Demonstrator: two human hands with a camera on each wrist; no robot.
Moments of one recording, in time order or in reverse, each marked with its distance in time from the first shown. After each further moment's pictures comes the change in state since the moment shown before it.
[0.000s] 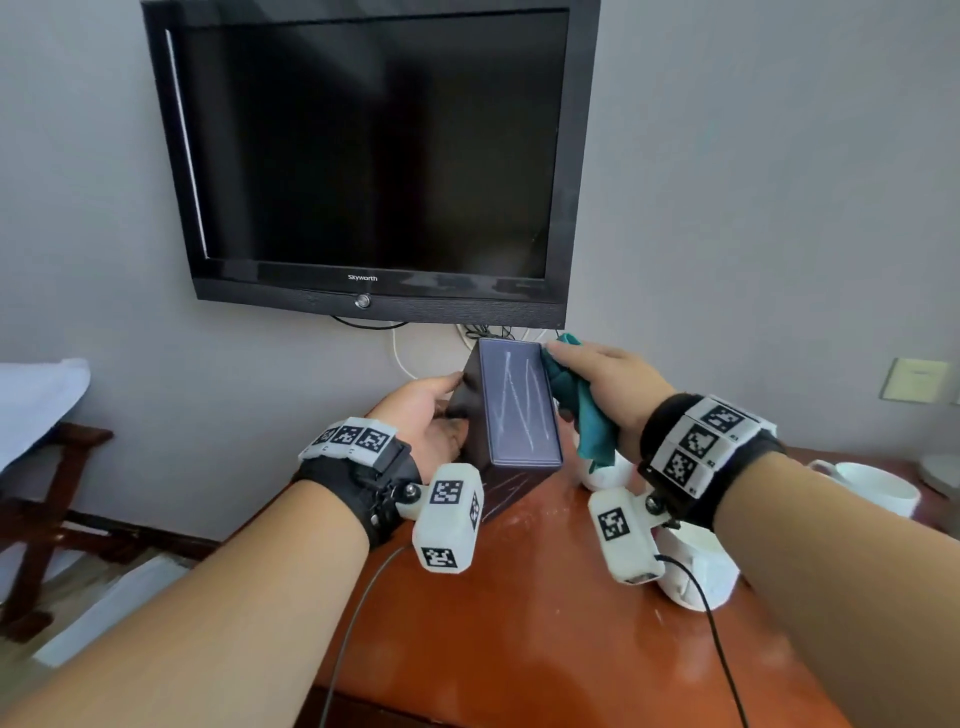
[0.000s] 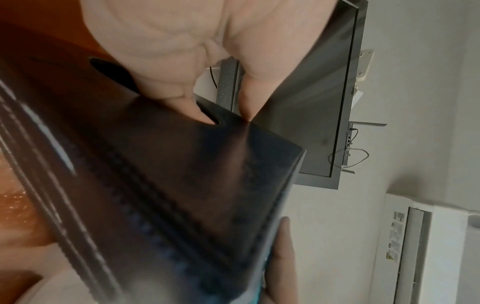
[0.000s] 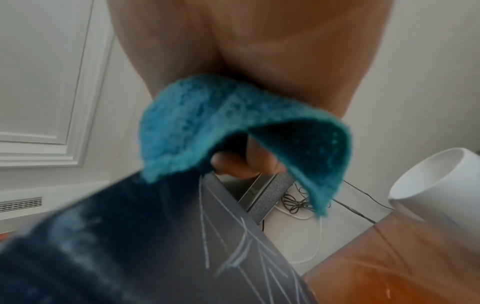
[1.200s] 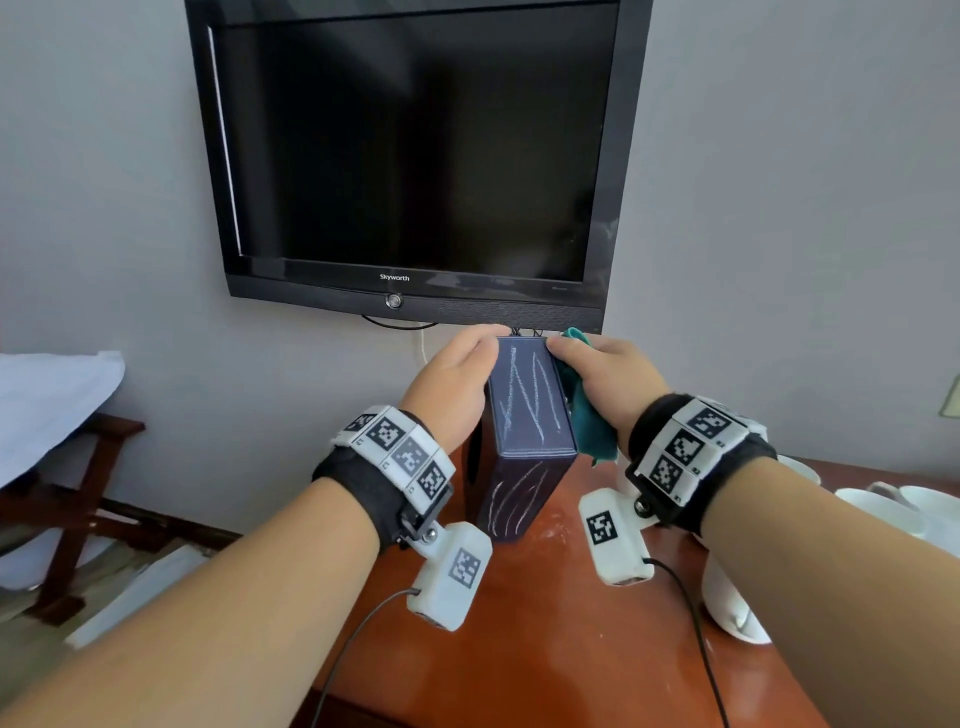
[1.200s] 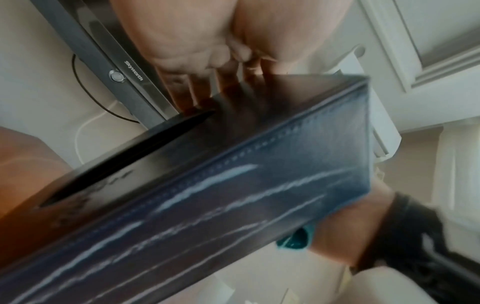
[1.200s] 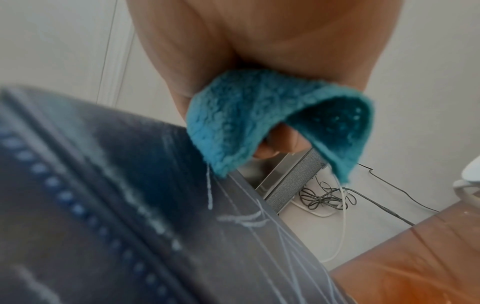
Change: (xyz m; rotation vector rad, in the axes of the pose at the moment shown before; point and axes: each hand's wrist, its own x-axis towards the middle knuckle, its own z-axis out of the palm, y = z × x) left_hand -0.007 0.027 -0.016 0.745 -0.024 0.693; right_hand 0.018 -0.009 0.048 -0.129 0.054 -0.076
